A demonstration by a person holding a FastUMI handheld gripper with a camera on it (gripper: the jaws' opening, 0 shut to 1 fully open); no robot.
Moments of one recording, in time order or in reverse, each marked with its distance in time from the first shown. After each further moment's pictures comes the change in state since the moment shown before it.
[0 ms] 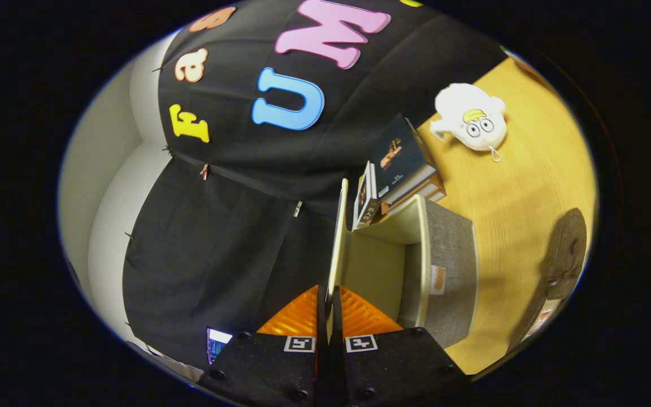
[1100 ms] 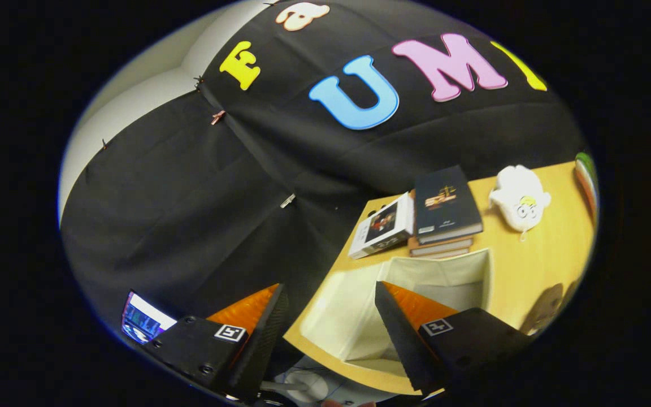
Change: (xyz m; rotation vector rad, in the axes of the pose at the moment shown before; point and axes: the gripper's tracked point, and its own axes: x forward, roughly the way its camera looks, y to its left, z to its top) arm 0.047 0.070 -0.008 -0.490 -0.101 -0.250
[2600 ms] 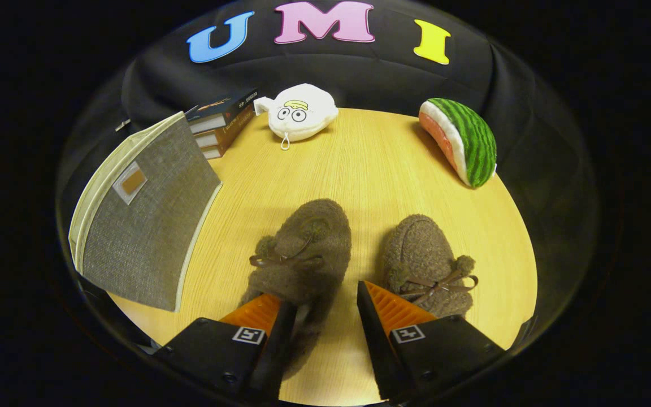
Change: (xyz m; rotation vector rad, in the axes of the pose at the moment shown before) arm -0.099 -0.383 -0.195 -0.102 0.304 -0.695
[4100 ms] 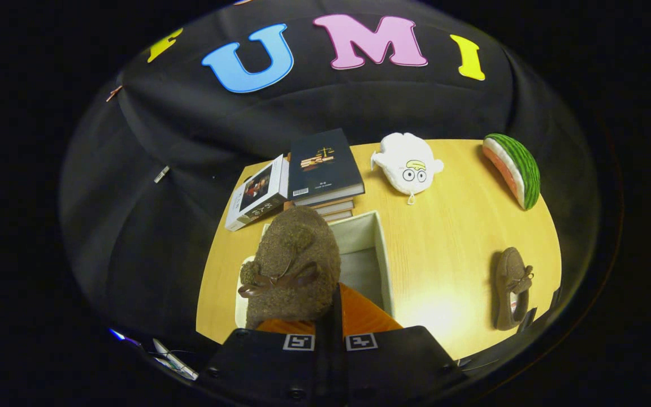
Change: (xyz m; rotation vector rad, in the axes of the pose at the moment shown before) arm -0.111 0.284 0.151 0.158 0.043 0.160
